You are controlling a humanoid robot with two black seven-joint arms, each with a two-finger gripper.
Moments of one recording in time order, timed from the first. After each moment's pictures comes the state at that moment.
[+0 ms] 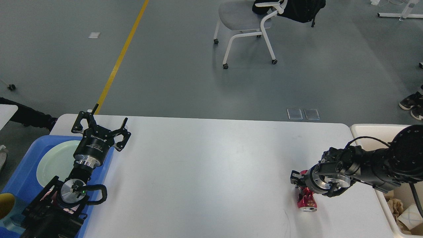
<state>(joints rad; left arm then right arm) -0.38 0.14 -1.33 -0.71 0.16 -0.53 -0.16 1.21 -0.19 -1.05 0.92 0.01 0.12 -0.20</state>
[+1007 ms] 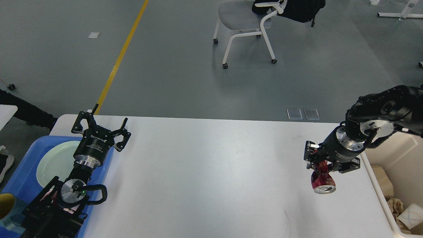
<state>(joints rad) -0.38 0.14 -1.33 -0.71 0.16 -0.53 -0.16 1.84 -0.37 -1.23 1.29 0.09 0.57 -0.20</state>
